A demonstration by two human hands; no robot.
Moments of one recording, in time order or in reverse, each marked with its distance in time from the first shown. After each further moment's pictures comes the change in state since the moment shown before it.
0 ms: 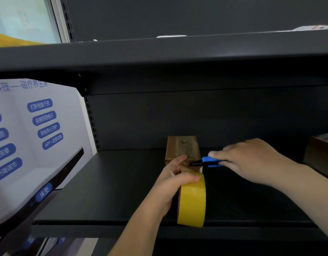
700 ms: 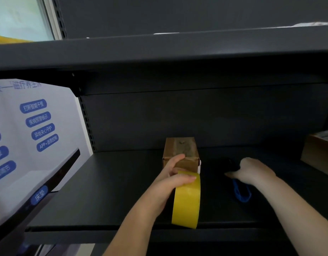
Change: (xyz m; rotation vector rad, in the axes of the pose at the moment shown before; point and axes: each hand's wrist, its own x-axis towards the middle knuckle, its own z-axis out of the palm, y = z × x) left_hand 0.004 -0.002 -0.014 0.065 -0.117 -0.031; right_hand 0.013 0.024 0.082 0.623 -0.352 0.915
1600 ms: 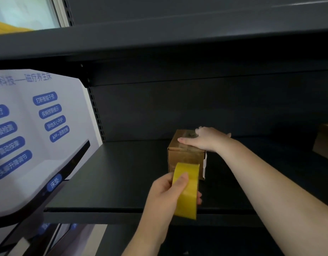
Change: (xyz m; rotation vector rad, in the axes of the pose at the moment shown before) left_hand -0.066 -0.007 0.028 -0.048 0.325 0.088; right_hand -0.009 -0.114 -0.003 -0.076 0.004 -0.349
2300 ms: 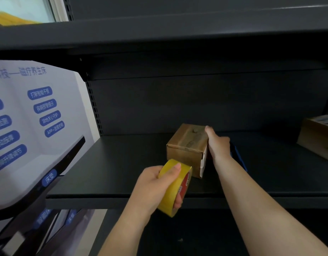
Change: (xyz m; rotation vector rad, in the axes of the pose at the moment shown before) left_hand -0.019 0.013 -0.017 0.140 -0.061 -0.040; right_hand -0.016 0.032 0.048 1.262 0.361 0.459
